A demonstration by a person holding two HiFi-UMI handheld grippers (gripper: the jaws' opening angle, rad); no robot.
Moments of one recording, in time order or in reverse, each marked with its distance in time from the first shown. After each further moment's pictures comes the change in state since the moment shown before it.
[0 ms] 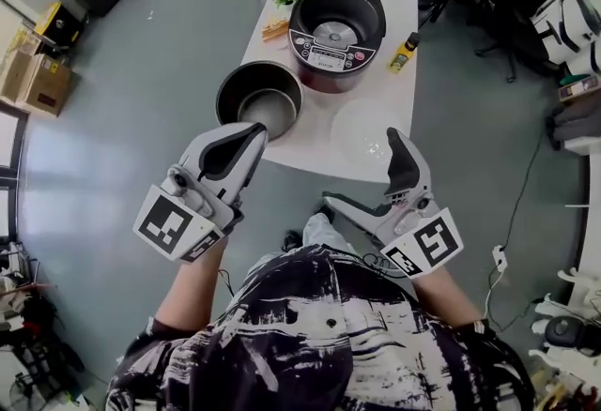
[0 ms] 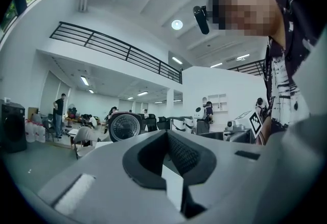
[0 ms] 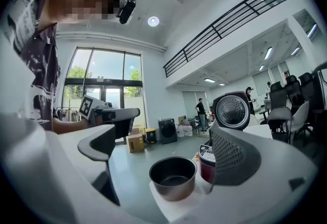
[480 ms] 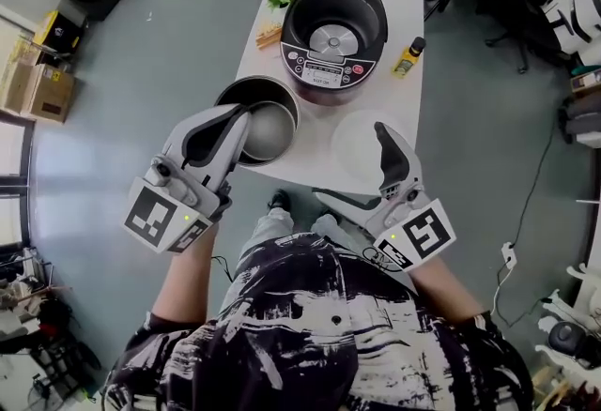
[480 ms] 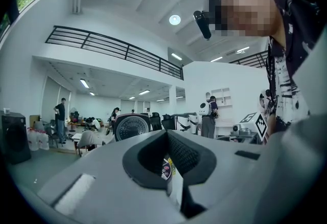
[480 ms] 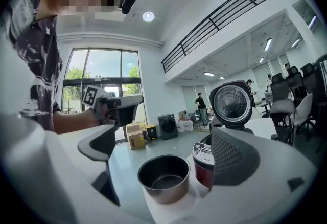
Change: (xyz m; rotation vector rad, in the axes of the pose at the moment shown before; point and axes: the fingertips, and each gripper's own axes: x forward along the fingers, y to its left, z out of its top) left arm 0.066 0.066 0.011 0.061 0.031 0.023; right arm 0.049 -0.063 -0.020 0.046 0.041 0.013
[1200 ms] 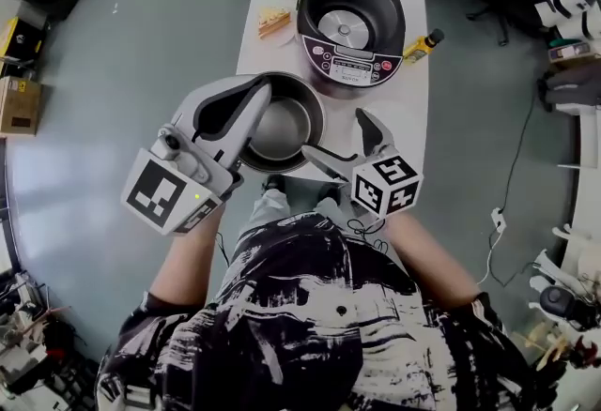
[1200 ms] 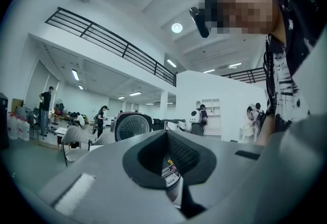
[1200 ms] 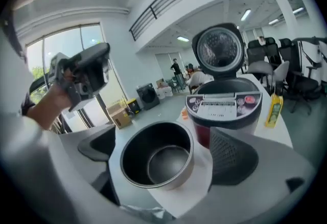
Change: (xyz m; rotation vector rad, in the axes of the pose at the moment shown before) left arm 0.004 0.104 -0.023 -0.085 -0.063 -0.160; right arm 0.130 -0.031 -0.139 0.259 0.390 -0.241
